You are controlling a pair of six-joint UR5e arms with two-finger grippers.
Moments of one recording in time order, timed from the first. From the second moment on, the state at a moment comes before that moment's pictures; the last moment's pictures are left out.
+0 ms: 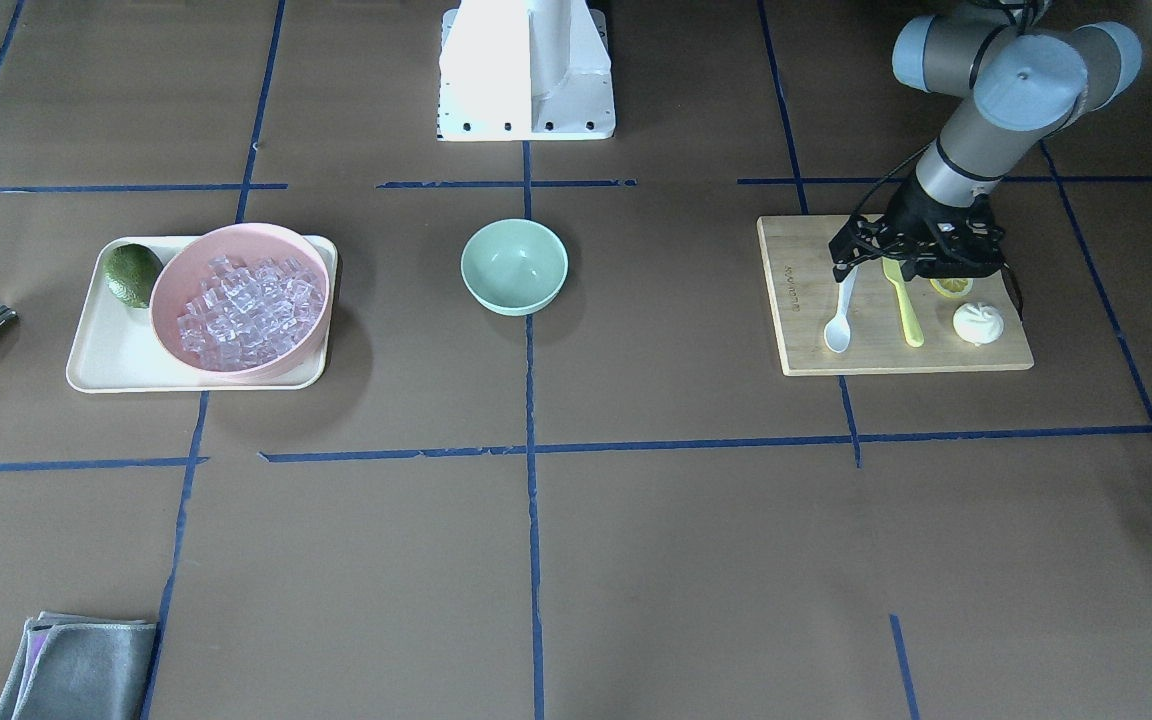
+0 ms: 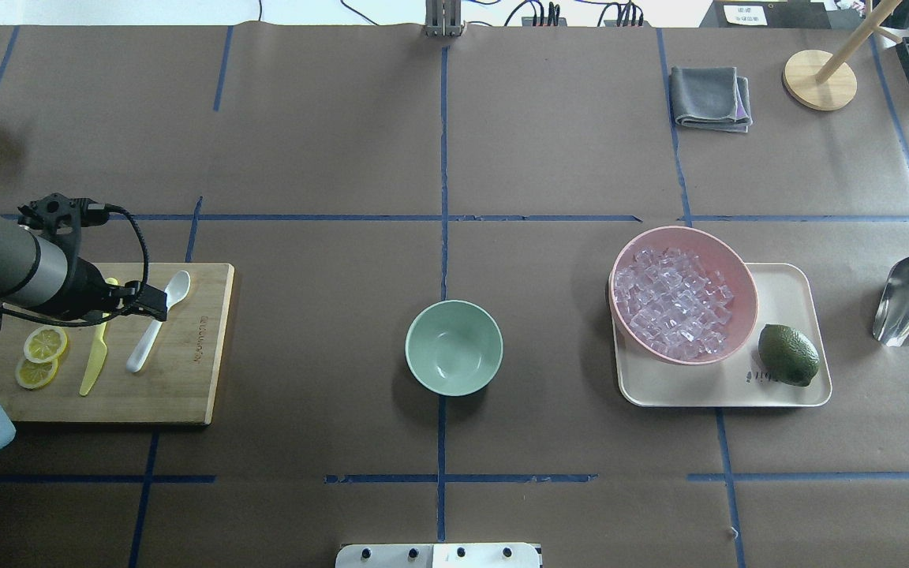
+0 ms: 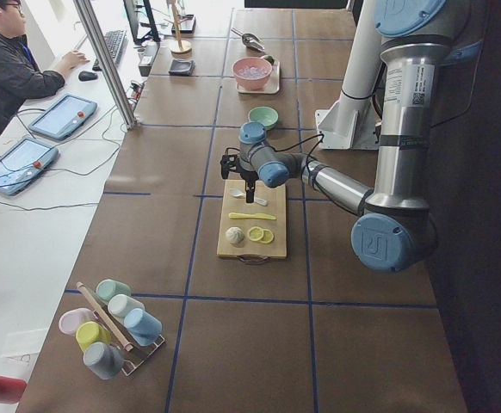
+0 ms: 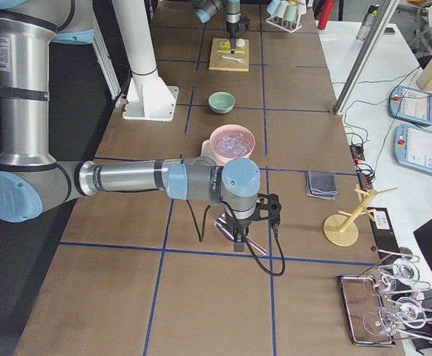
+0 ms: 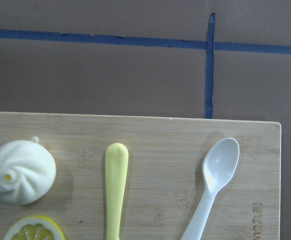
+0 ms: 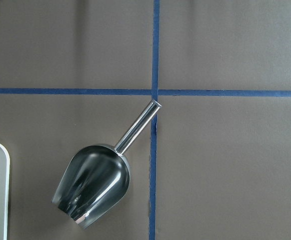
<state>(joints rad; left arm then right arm) -0.73 -1.62 -1.86 -1.98 -2.05 -1.09 1.64 -1.65 1.77 -1.68 2.37 -0.05</state>
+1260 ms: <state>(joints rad) -0.70 -1.67 -1.76 -1.98 -2.04 -1.09 1.64 -1.65 1.76 -1.68 2.40 -0.04</state>
